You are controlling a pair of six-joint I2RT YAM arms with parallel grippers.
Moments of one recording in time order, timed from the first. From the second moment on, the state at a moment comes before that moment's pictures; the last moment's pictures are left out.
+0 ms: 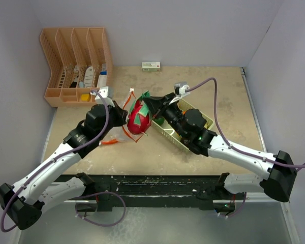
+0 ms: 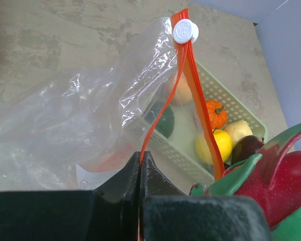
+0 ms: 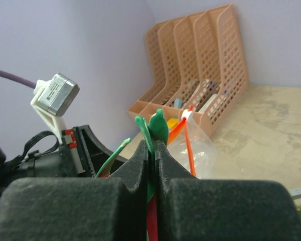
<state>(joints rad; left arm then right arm) -0.66 0.94 0.89 -0.29 -0.30 -0.59 0.95 1.22 0.92 0.52 0.24 0.43</state>
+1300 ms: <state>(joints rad) -0.66 1.02 0.84 -0.10 -0.13 -0.81 1.23 1.46 0.93 0.78 0.95 -0.04</state>
